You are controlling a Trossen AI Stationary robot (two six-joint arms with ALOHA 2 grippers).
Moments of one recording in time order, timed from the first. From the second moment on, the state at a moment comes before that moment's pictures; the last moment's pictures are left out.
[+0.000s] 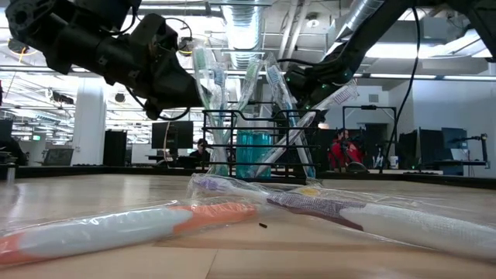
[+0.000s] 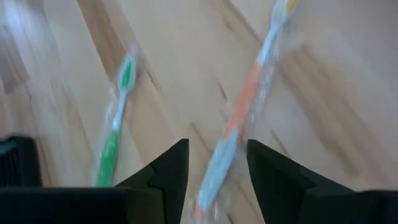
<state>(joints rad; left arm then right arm) -0.14 1.37 0.40 0.67 -0.30 -0.40 -0.55 1.90 1.18 -0.28 -0.29 0.11</state>
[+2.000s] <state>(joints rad) -0.15 1.37 0.40 0.67 -0.33 -0.40 -0.36 1.73 1.13 -0.46 -0.02 0.16</state>
